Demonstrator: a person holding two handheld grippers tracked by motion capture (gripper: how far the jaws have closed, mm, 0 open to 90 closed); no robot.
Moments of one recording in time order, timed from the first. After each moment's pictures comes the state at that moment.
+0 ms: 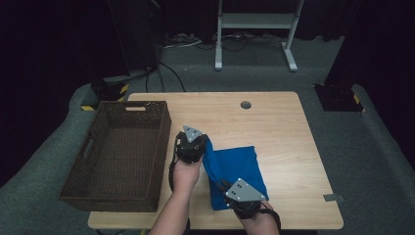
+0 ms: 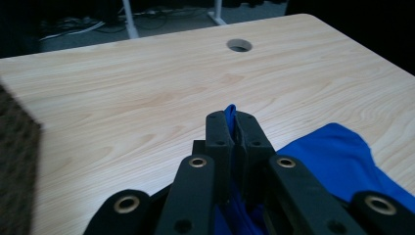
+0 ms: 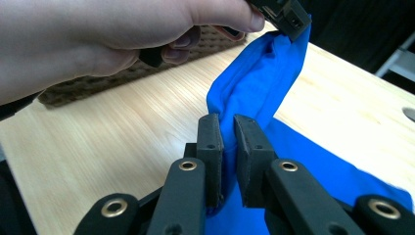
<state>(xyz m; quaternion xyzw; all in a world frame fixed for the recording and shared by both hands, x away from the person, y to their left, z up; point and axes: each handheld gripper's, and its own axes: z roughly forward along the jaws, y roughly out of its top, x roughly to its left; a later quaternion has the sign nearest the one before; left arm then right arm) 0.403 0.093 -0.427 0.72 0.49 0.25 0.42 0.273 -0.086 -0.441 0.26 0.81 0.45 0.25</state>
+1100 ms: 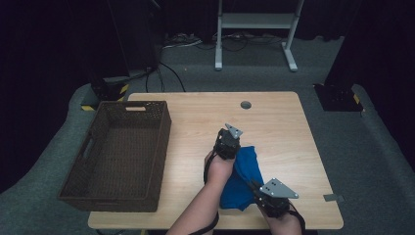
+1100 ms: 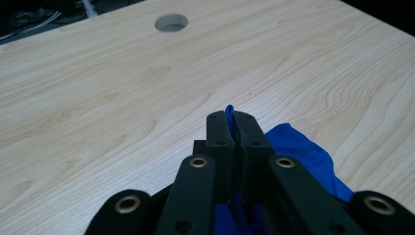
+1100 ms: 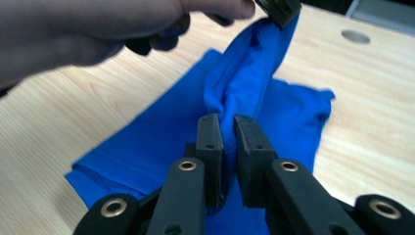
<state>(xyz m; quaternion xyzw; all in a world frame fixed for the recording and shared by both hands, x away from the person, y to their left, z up) 0.441 -0.007 -0.458 0.78 0.45 0.24 0.37 0.287 -0.165 -0.477 0.37 0.79 0.43 0.25</state>
